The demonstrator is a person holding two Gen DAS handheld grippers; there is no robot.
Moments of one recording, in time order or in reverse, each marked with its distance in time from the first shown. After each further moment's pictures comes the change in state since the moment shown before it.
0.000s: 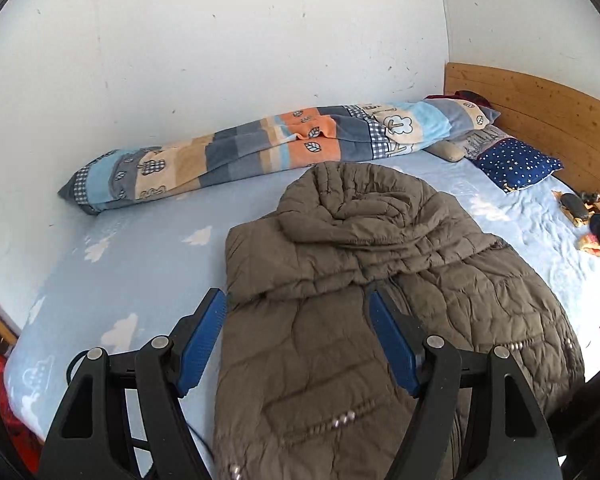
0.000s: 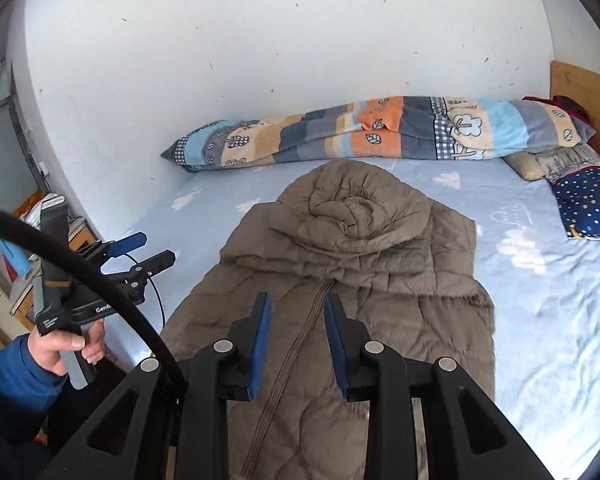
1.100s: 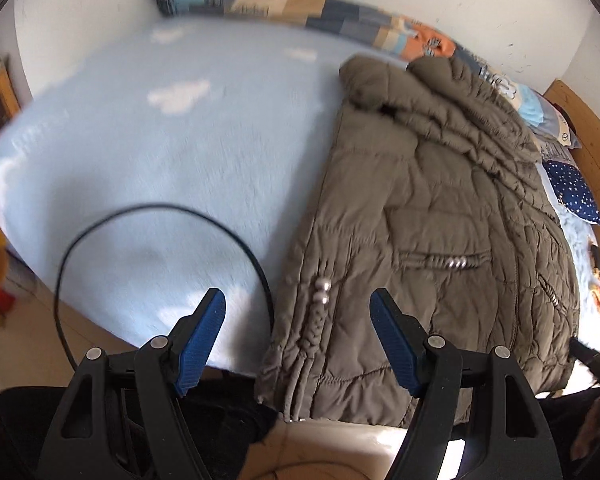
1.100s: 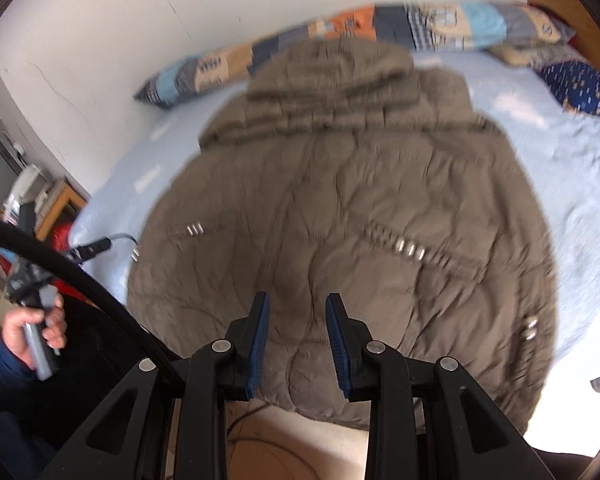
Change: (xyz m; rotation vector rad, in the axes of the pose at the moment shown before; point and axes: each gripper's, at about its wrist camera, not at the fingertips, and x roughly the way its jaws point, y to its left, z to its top) left arm 0.020 0.120 -0.167 -0.488 0.425 0.006; right arm 0.063 -0.001 -0.137 0.151 0.275 -0.027
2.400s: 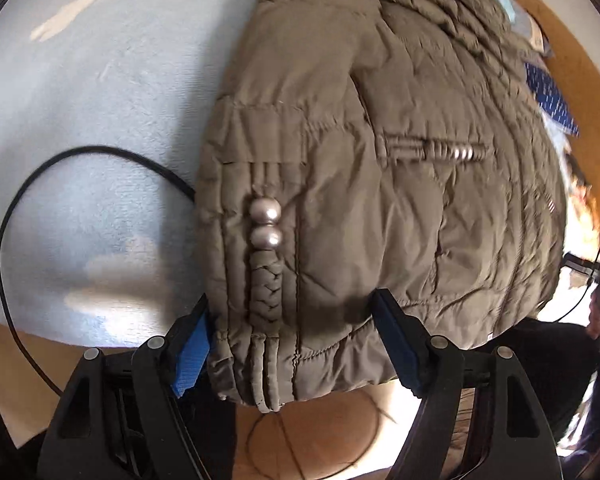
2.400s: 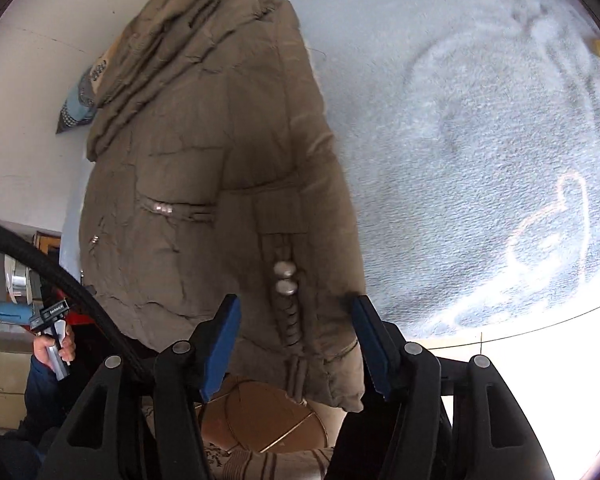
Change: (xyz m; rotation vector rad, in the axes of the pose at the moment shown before) left arm 0.077 -0.020 -0.007 0.198 0.388 -0.156; right arm -0.015 -0.210 -0.015 0.374 0.299 0.041
